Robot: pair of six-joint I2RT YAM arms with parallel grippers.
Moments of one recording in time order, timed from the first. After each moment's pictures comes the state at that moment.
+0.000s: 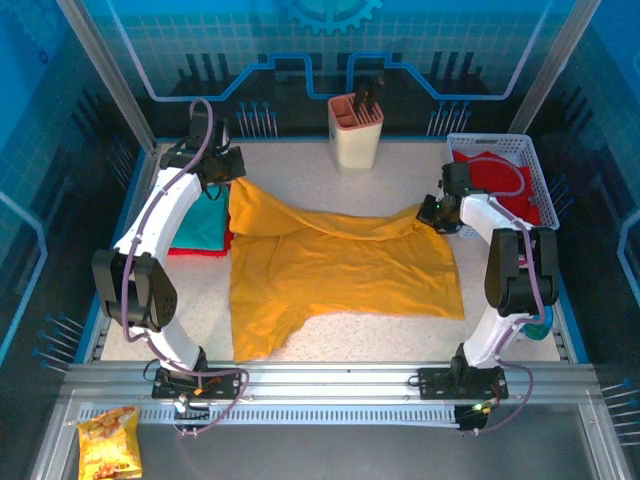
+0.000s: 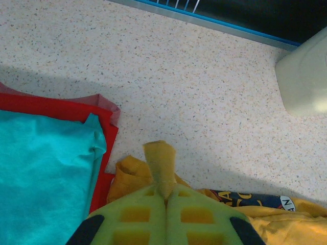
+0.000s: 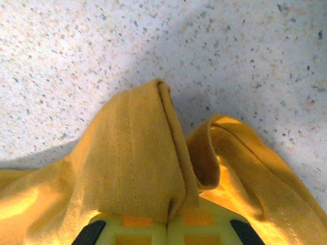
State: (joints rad) left arm -0.09 1.69 1.61 -0.75 -0.04 -0.38; right arm 0.01 1.78 1.20 -0.52 -0.16 0.47
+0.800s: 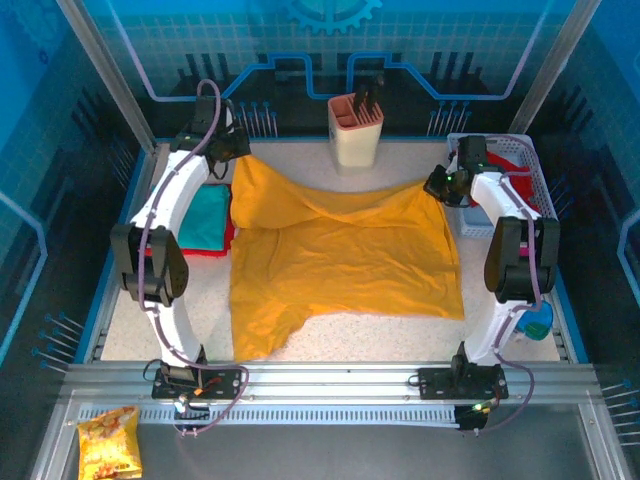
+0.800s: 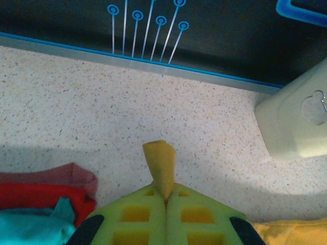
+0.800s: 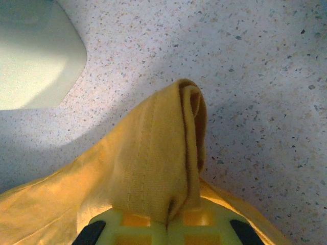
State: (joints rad) left arm -0.07 1.91 1.79 -0.58 0.01 -0.31; right arm -0.06 1.90 1.47 -0.58 -0.32 0.54
